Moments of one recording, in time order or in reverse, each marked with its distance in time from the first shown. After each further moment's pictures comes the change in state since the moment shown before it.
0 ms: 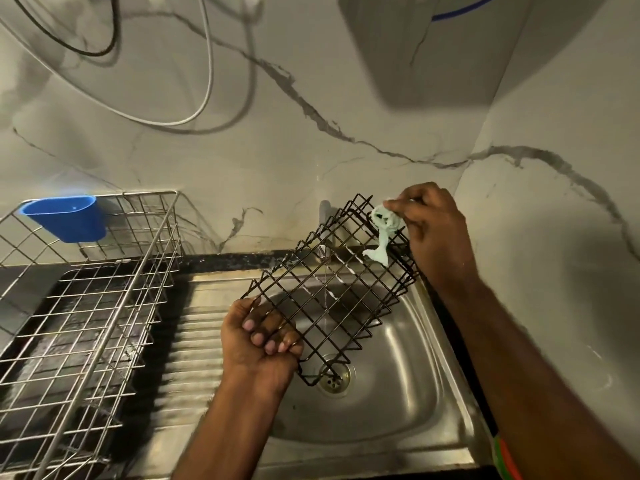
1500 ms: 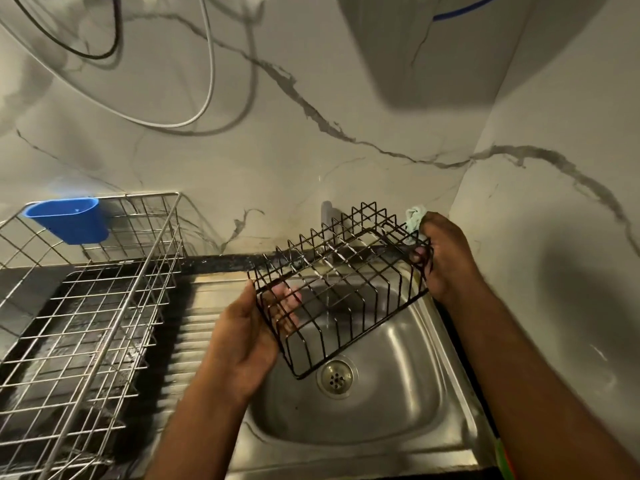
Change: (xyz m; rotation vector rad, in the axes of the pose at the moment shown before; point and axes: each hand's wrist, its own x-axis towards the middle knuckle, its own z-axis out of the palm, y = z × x) left_hand 0.011 0.021 -0.005 0.301 -0.087 -0.018; right_hand -0.006 0.022 0.022 0.975 0.083 1.127
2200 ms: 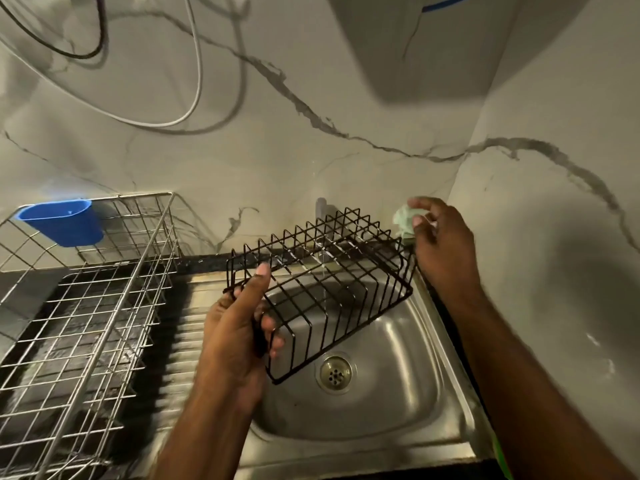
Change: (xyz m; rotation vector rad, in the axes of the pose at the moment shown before) left_hand -0.035 -0.001 0.030 0.188 0.215 0.289; right_hand -0.033 -0.009 -0.010 -0.866 0.123 -0.632
